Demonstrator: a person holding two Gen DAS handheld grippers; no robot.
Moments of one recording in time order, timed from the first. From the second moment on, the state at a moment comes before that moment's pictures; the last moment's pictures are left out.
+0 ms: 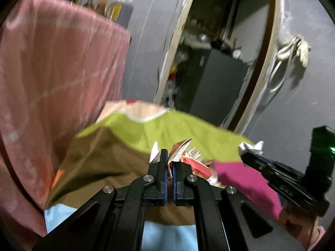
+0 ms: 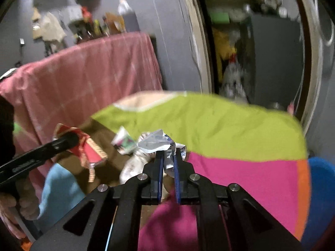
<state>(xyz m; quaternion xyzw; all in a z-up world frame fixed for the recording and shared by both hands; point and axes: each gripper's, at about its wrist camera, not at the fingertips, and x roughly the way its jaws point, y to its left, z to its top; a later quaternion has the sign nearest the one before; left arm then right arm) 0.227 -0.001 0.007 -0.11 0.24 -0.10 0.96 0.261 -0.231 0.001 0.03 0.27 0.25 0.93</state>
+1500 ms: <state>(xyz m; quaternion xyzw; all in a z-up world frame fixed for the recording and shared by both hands) 0.236 -0.322 0.013 -0.05 0.17 -0.25 0.95 0.158 -0.504 0.028 0.04 0.12 -0.02 0.99</state>
